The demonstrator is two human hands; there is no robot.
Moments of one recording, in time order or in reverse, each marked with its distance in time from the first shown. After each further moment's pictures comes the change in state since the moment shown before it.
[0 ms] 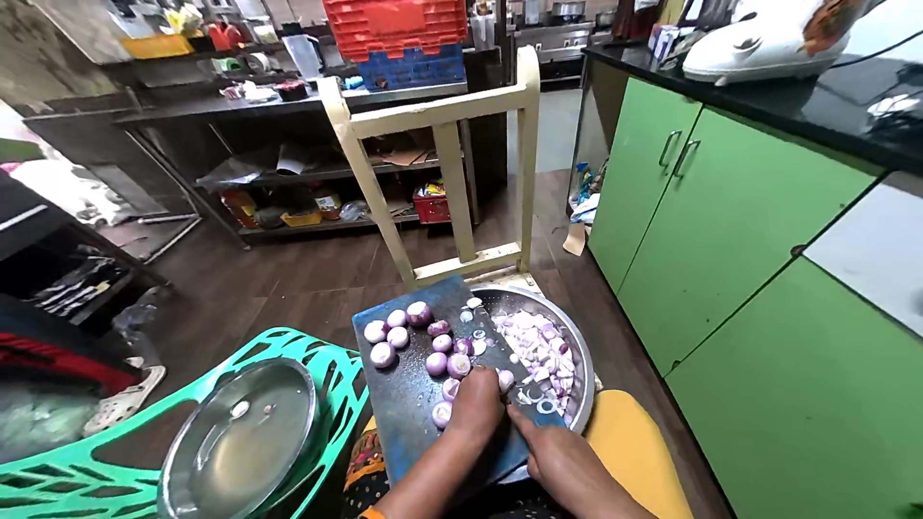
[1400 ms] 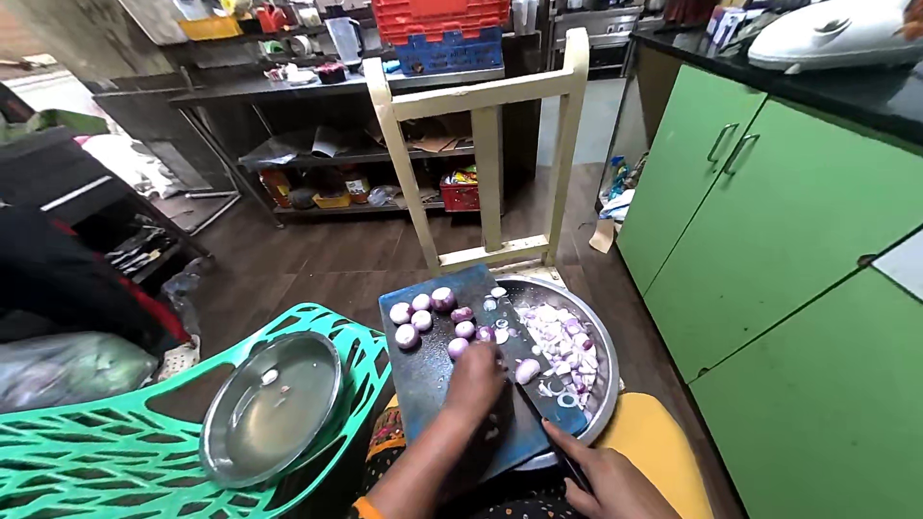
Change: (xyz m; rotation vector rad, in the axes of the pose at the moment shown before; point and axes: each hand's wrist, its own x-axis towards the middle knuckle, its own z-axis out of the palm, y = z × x) left_hand -0.013 -0.032 -0.034 -0.223 0.143 0.005; right_hand -0.039 0.027 0.004 0.189 -0.022 -0.090
